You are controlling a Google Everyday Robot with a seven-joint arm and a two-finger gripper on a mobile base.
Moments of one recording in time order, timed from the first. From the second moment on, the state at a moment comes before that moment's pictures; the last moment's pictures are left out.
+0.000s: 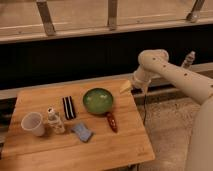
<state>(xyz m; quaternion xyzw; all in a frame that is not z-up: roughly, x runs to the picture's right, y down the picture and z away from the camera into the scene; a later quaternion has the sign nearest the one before) 0.157 0.023 0.813 -0.29 0.13 0.66 0.68</state>
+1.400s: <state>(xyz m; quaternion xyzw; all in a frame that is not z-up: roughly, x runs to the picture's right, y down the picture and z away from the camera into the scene) 0.157 0.023 0.813 -0.29 0.13 0.66 0.68</state>
